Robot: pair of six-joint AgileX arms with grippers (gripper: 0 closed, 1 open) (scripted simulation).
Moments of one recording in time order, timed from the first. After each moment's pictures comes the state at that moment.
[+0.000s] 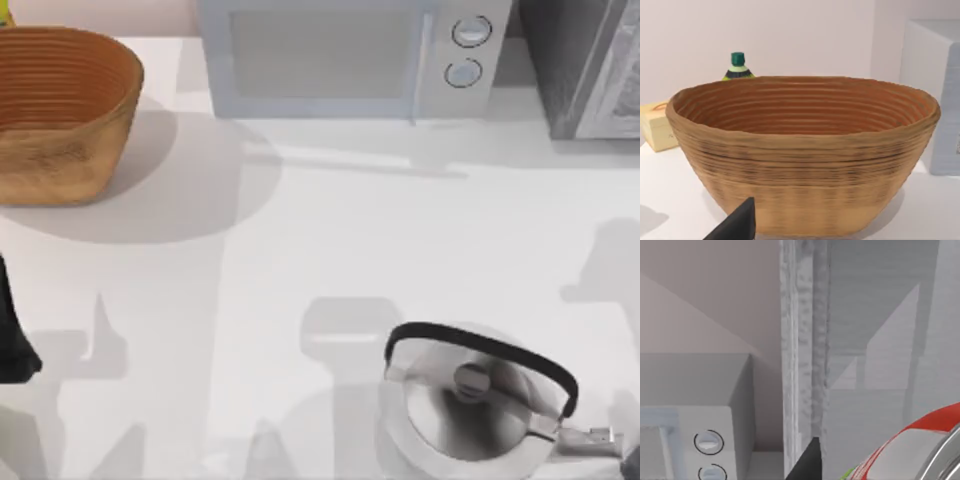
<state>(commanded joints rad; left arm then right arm) 0.00 0.00 0.00 0.00 0.00 0.00 0.09 0.42 0.58 -0.13 0.09 0.01</state>
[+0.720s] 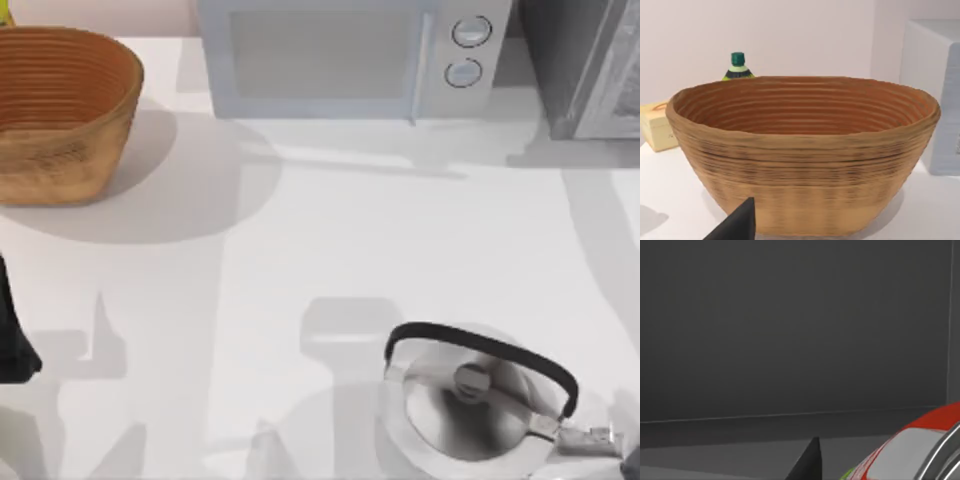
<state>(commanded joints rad) 0.00 0.00 0.00 0.00 0.00 0.00 0.17 1.09 1.56 -0.31 0.19 0.05</state>
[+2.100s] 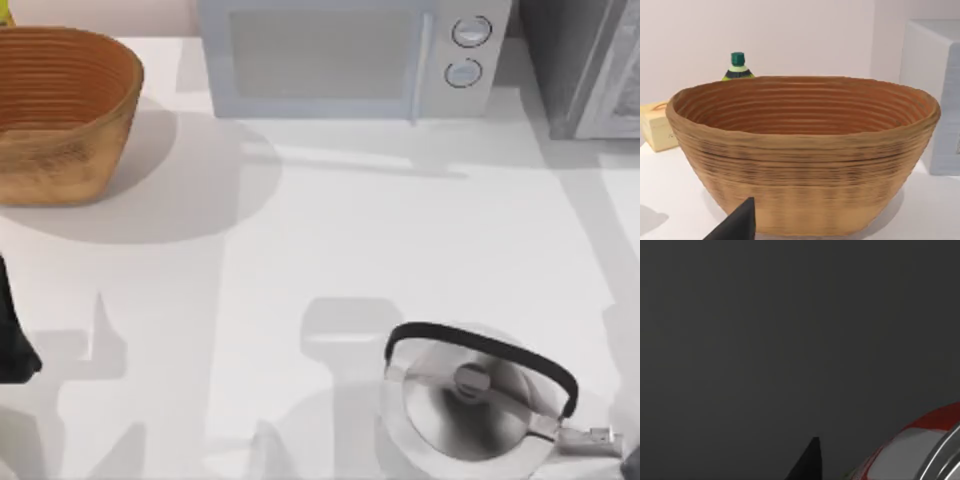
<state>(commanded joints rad) 0.00 0.00 0.00 0.00 0.00 0.00 0.13 1.81 2.38 -0.59 0.16 0.02</state>
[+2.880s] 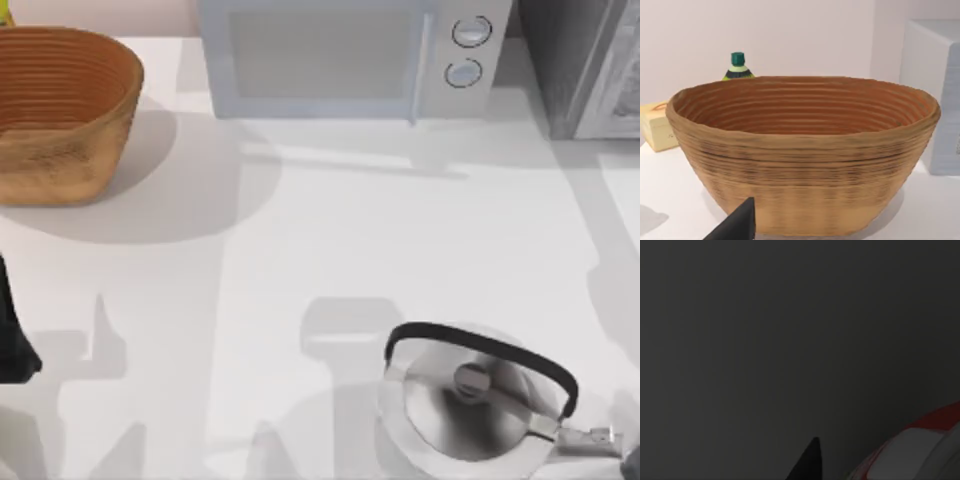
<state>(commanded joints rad) 0.00 0.00 0.00 0.00 0.00 0.00 0.10 2.09 2.76 -0.68 0.12 0.02</state>
